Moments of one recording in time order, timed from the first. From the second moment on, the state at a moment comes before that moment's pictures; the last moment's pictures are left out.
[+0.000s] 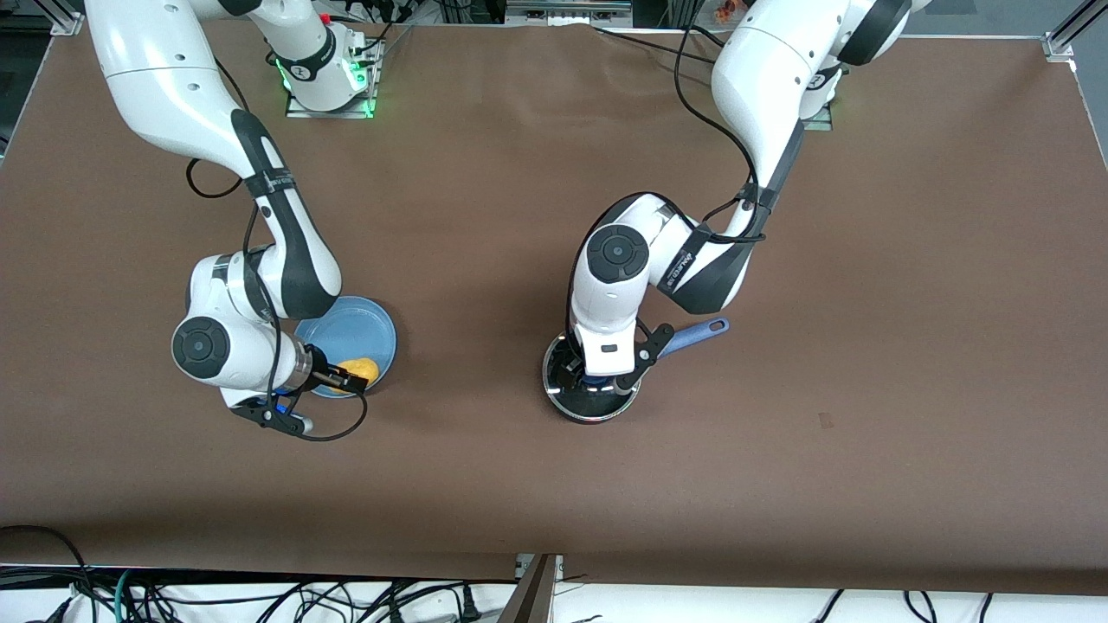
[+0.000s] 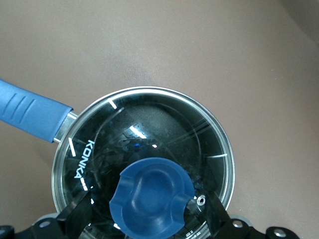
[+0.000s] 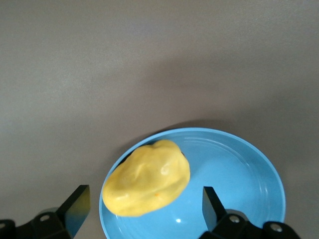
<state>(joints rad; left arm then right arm) -0.59 0.88 -0.04 -1.13 0.06 2.15 -1.55 0.19 0.74 0.01 -1.46 0.08 2.11 0.48</state>
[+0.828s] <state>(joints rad) -0.59 0.90 -0.04 -1.13 0.06 2.15 -1.55 0.18 0.76 0.00 -1.51 0.10 2.12 0.50</state>
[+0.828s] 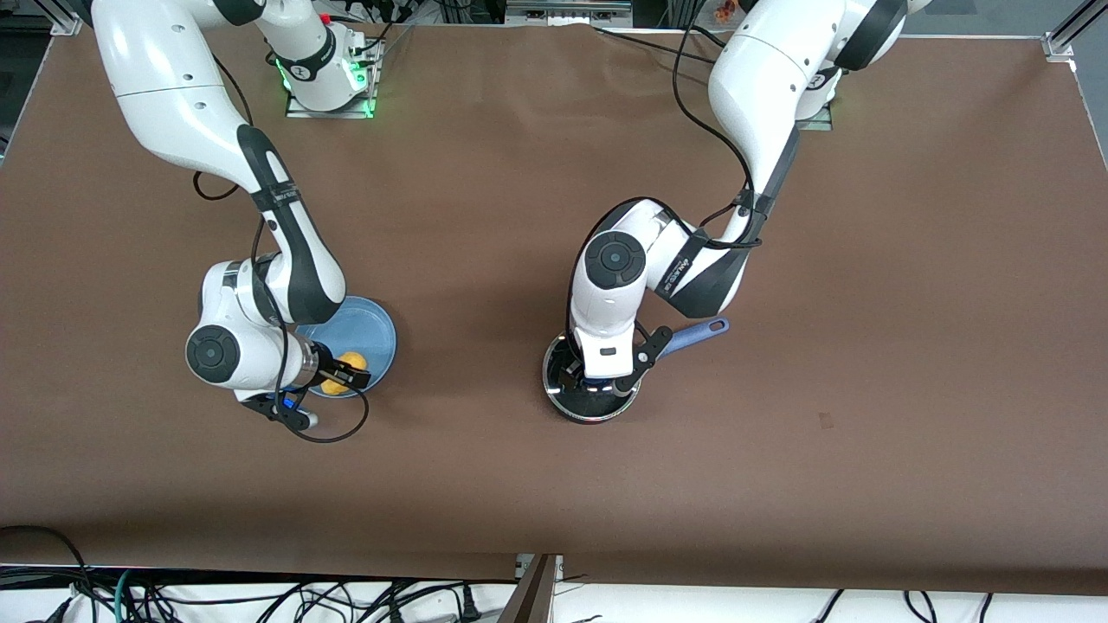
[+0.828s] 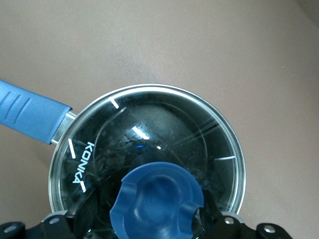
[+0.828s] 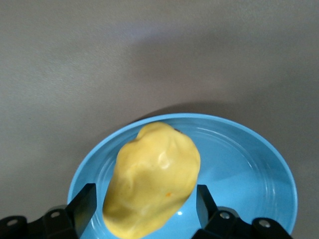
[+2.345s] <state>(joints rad) -0.59 0.90 -0.03 -1.11 0.07 2.13 -1.55 0.16 0.62 0.01 -1.35 0.10 1.74 0.42</state>
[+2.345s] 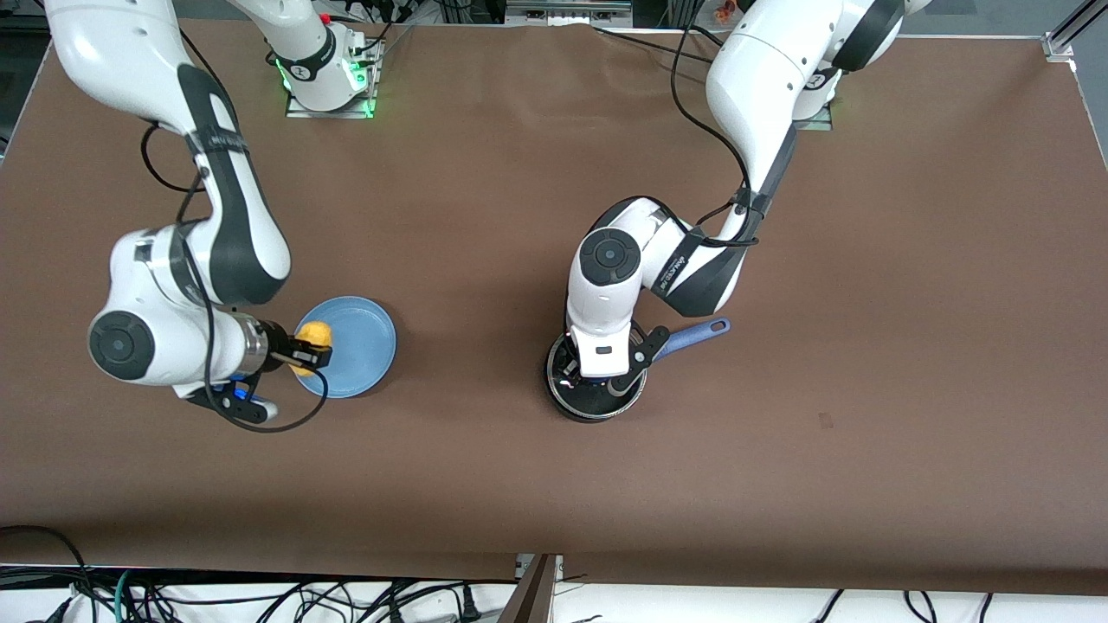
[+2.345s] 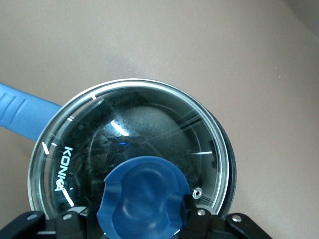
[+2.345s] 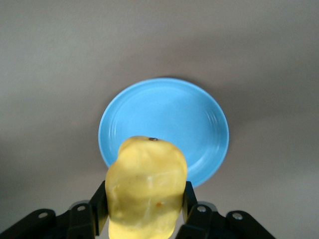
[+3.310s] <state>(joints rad) -0.52 0.78 -0.03 -1.07 0.07 1.93 -1.44 0.35 0.56 0.04 -1.35 0.21 1.68 0.78</state>
